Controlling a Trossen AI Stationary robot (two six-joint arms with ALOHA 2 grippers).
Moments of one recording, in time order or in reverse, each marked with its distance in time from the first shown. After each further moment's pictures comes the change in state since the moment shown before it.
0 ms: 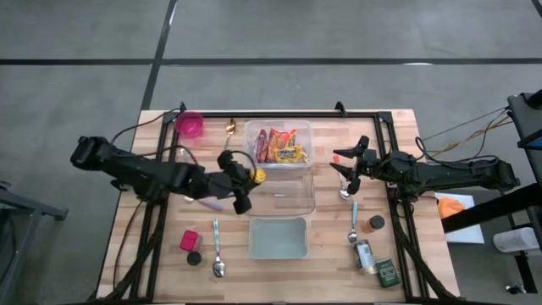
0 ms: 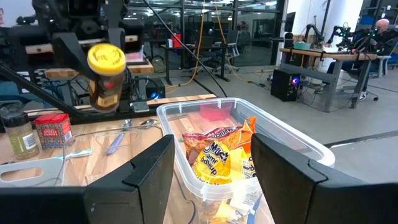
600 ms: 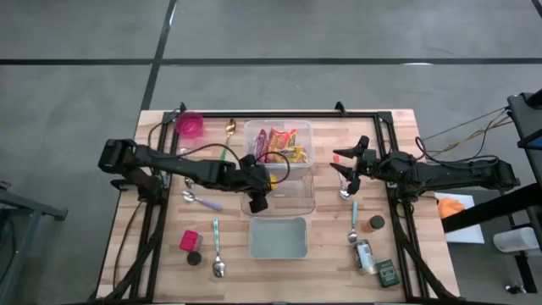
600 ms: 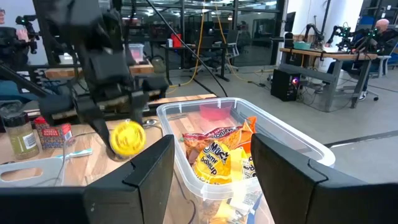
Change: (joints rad) left arm 0.171 0.297 0.042 0.032 0.289 0.087; right arm 0.000 0.000 0.000 0.000 0.000 0.000
